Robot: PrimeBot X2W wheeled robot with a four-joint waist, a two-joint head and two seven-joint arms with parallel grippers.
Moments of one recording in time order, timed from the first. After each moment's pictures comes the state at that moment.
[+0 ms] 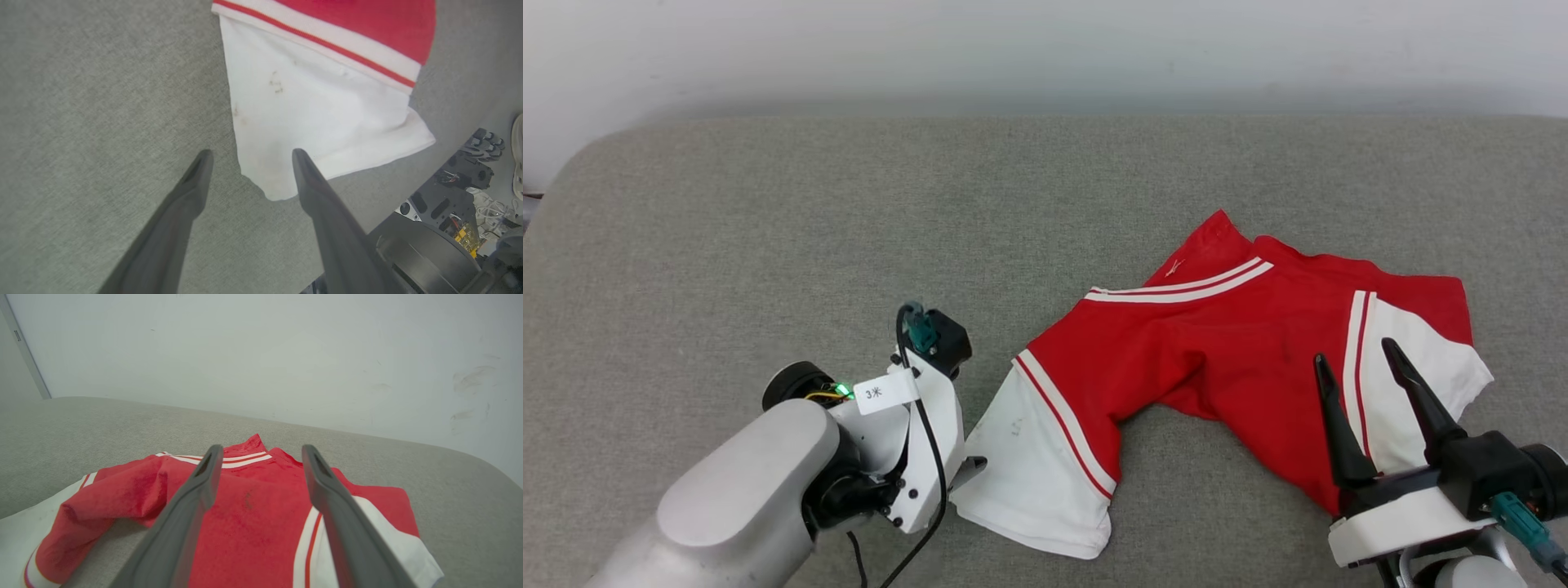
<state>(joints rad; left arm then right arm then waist) -0.63 0.55 -0.86 0.21 -0.87 -0.13 0.76 -0.04 -0.09 0.01 0.07 0.02 0.13 -0.26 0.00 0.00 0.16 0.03</state>
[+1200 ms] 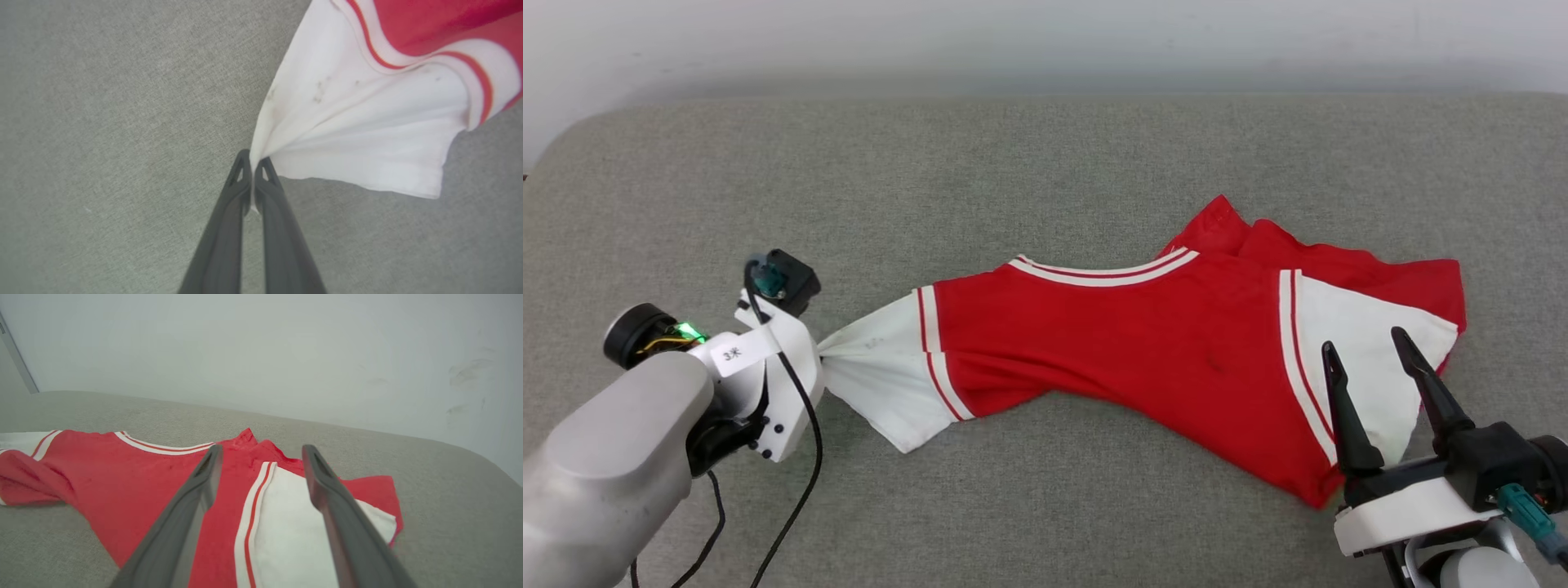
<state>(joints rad) -0.84 0.69 -1.09 0.55 -0.88 -0.11 0.40 -0.06 -0.08 0.00 0.07 0.00 0.13 -0.26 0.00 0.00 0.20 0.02</state>
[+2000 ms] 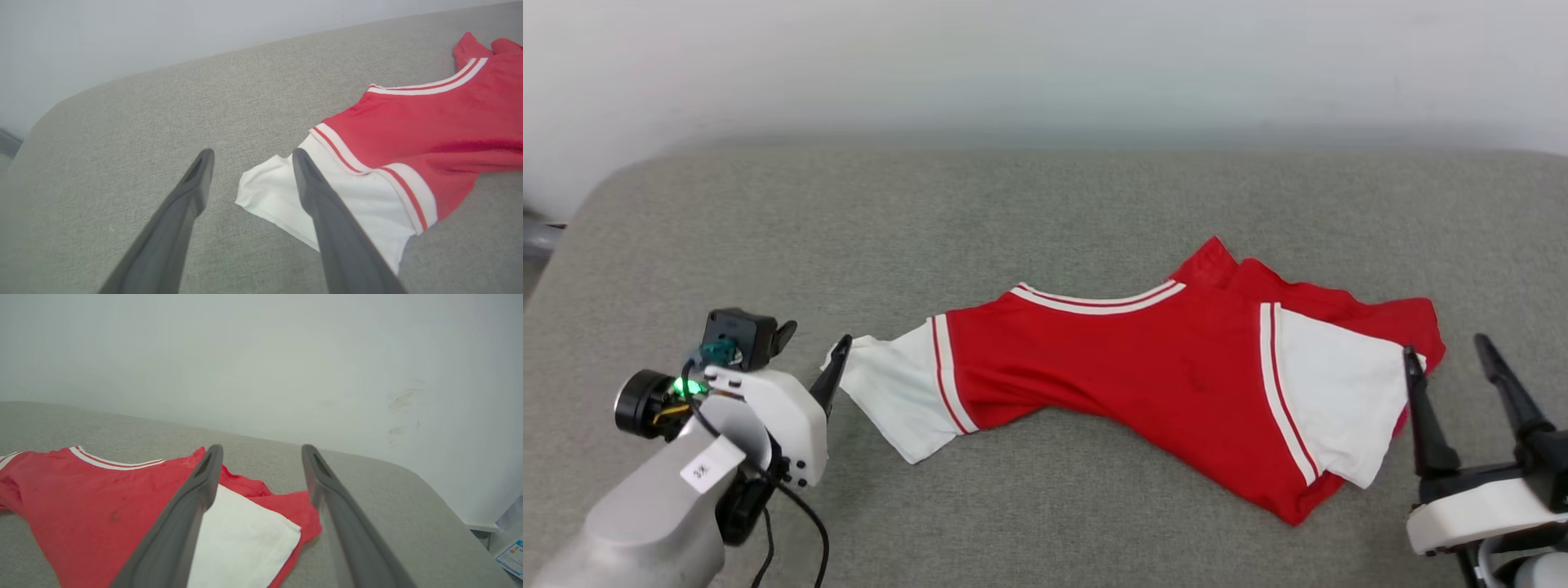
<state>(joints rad) -0.67 0.59 -0.96 0.67 -0.91 0.03 -0.19 -0.05 -0.15 -0.10 0.10 0.02 0.13 -0.26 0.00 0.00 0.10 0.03</state>
